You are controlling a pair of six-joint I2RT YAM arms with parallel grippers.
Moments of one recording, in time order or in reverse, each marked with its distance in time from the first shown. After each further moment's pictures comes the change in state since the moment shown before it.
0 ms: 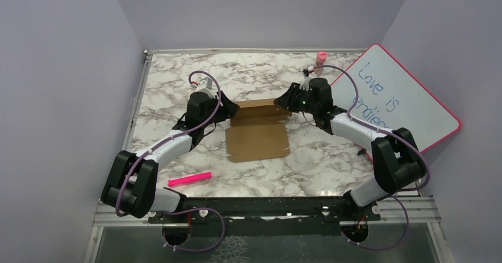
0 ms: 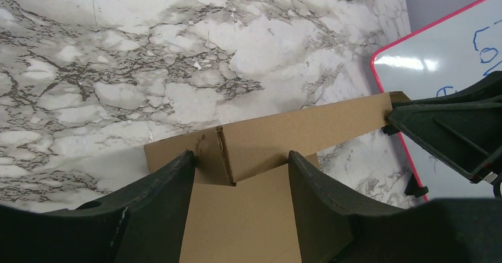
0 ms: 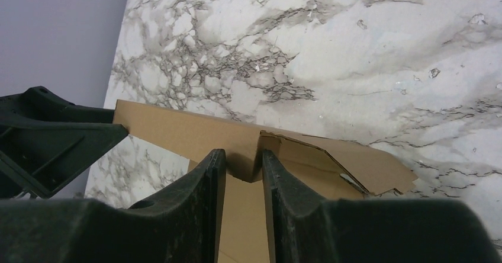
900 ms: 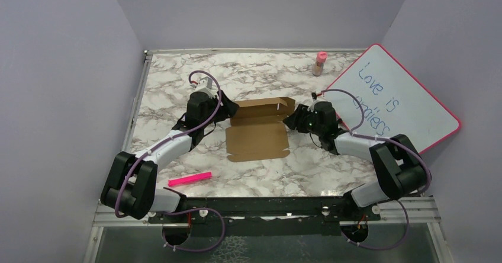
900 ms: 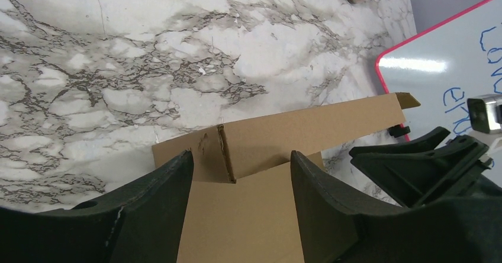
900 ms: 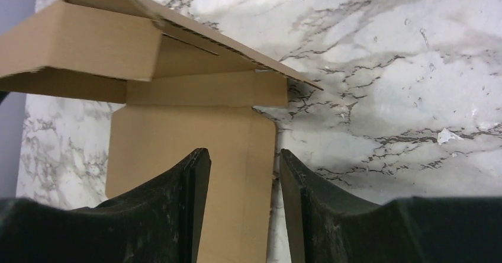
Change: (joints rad) left arm 0.000 -0.010 0.000 -0.002 -0.022 0.037; right arm -0.032 -0.095 -0.330 0.164 0.117 -0.035
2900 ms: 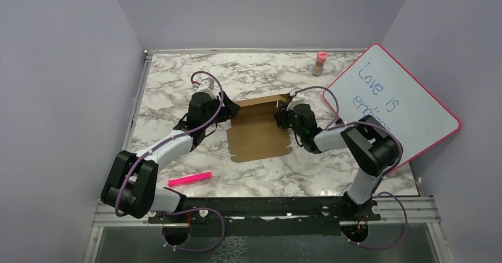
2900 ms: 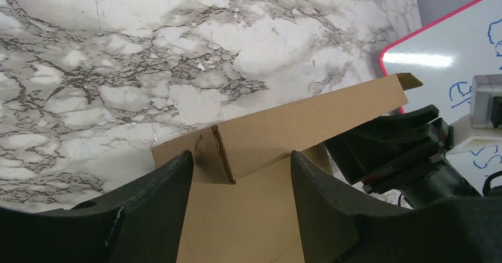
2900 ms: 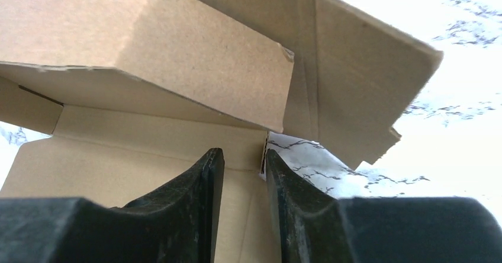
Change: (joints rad) left arm -0.020 0.008 0.002 0.000 -0.006 0.006; right arm 0.185 0.334 0.089 0.364 0.264 -0.327
